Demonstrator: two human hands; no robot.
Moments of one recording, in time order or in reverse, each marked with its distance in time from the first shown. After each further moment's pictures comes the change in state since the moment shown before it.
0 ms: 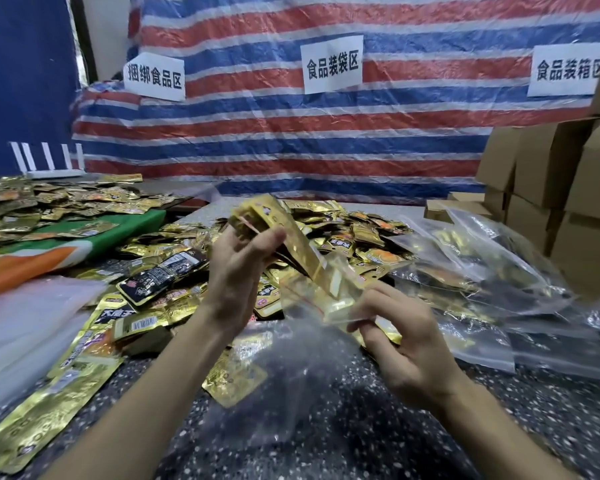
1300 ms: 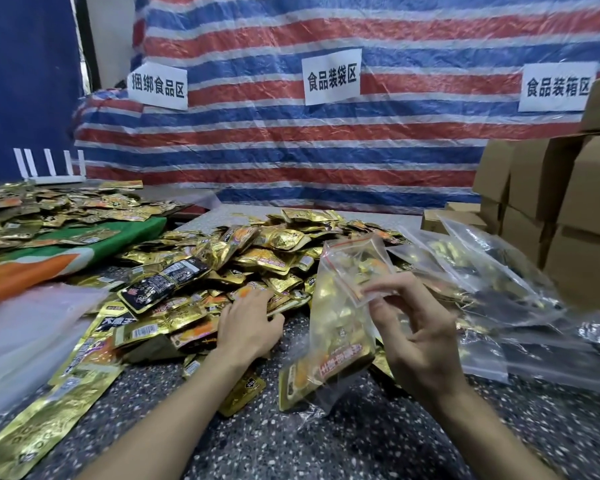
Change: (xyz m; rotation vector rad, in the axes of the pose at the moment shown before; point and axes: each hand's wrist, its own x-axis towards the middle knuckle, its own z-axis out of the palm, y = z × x) left_hand -0.012 -0.083 -0.035 1.526 -0.031 -0.380; right_hand 0.002 0.005 -0.002 0.033 0.286 0.101
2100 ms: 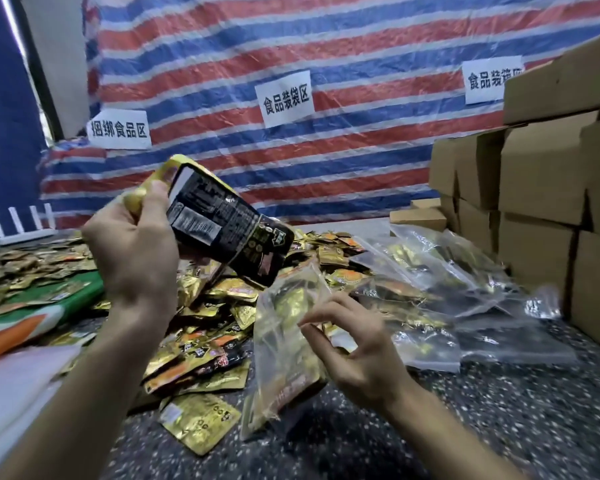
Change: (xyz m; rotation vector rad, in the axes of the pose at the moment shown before) left_hand -0.030 0.085 -0.174 -1.029 0.792 0.179; right_hand -0.001 0.004 0.001 0.009 -0.103 -0.071
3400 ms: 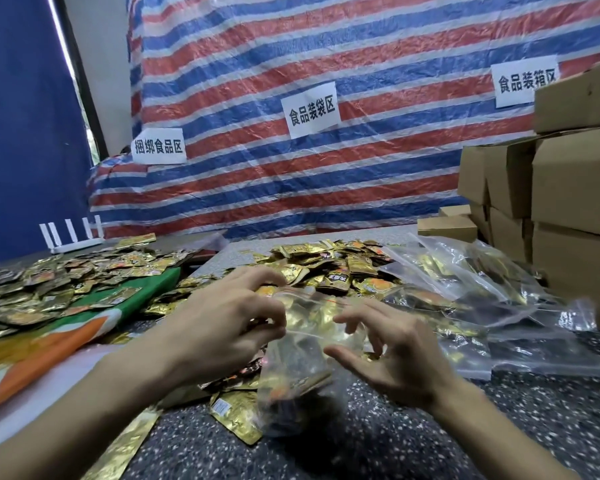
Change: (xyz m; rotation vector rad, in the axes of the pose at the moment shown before) left_hand -0.013 0.036 -0.054 0.892 -1.264 0.448; right_hand 0.017 -0.033 -0.019 -0.369 -0.104 -0.145
